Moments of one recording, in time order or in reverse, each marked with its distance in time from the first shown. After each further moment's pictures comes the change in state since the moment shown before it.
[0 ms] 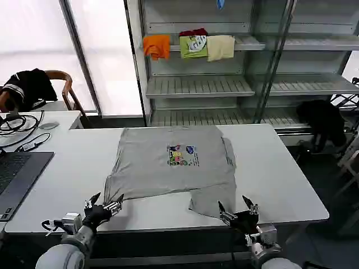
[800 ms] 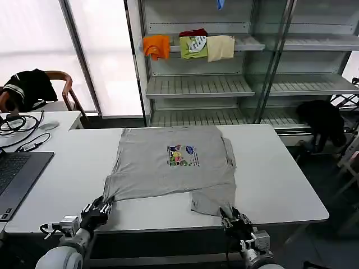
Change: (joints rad) left arm 0.006 -0.001 -0.016 0.042 -0.001 -0.003 0.003; right arm -0.015 0.020 -0.006 -0.034 0.027 0.050 -0.006
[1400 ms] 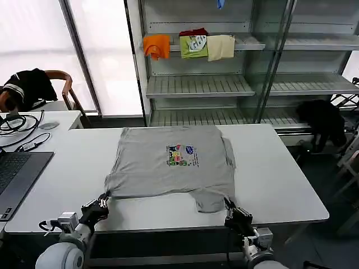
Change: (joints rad) left arm -0.078 -0.021 0.010 -0.010 -0.090 -0.031 -0.024; right arm 0.154 0.056 0.003 -0.092 0.017 0.171 0.026
